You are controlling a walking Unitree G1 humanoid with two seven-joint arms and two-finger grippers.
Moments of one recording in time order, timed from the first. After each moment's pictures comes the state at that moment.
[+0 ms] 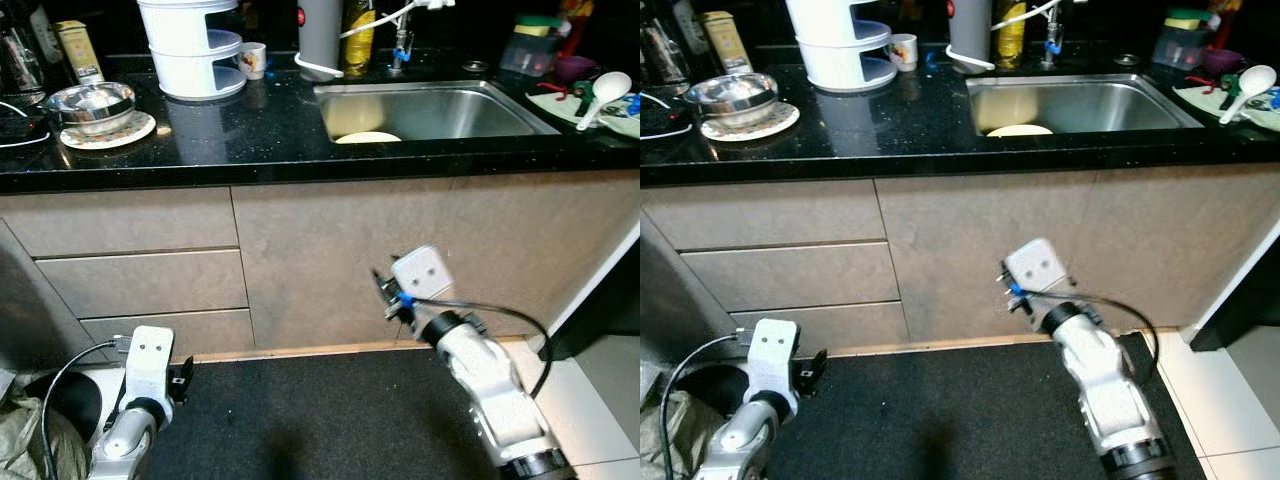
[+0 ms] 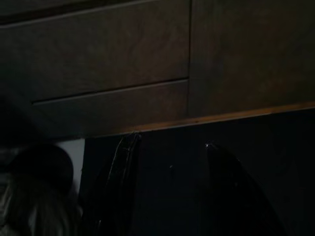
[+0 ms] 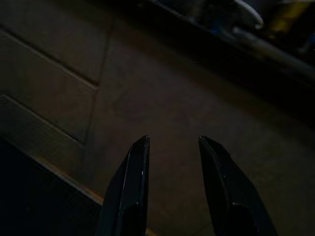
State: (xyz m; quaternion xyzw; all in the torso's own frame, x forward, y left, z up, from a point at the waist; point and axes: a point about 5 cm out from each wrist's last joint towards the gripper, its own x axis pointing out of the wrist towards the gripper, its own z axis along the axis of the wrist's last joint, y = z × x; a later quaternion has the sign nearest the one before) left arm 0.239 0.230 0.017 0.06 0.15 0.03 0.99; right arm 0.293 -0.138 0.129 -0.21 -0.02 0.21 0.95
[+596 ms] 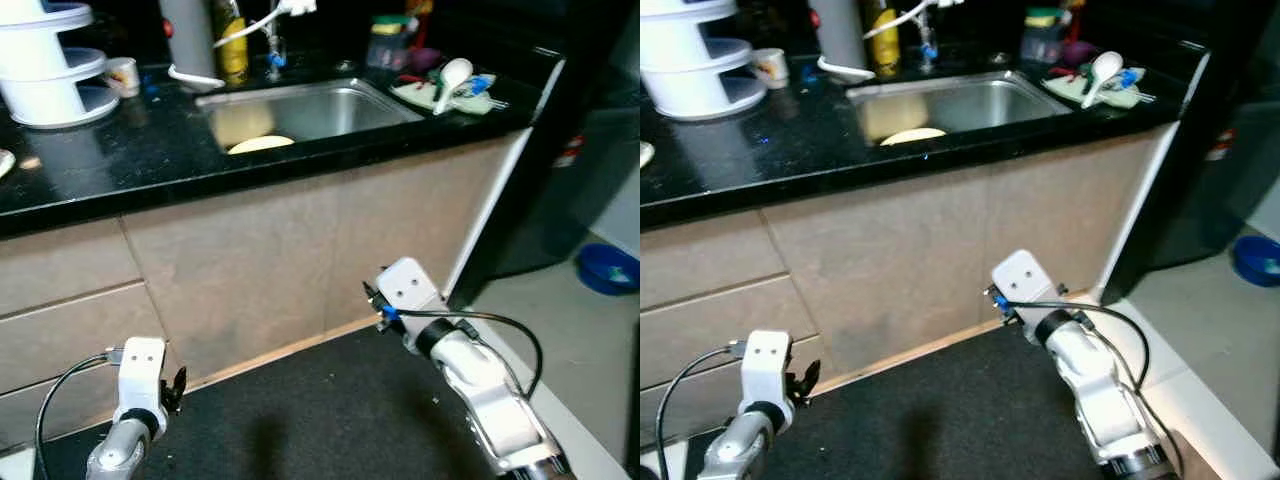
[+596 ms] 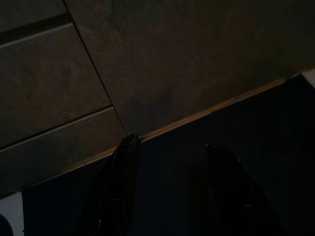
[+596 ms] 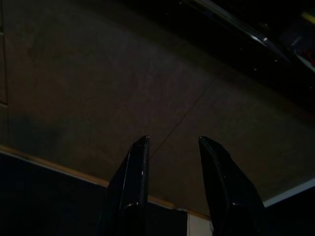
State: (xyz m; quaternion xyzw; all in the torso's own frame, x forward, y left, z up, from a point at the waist) left arm 0.234 0.239 0.002 0.04 0.16 0.05 0.99; right arm 0.289 -0.132 0.126 -0.25 0.00 0.23 0.94
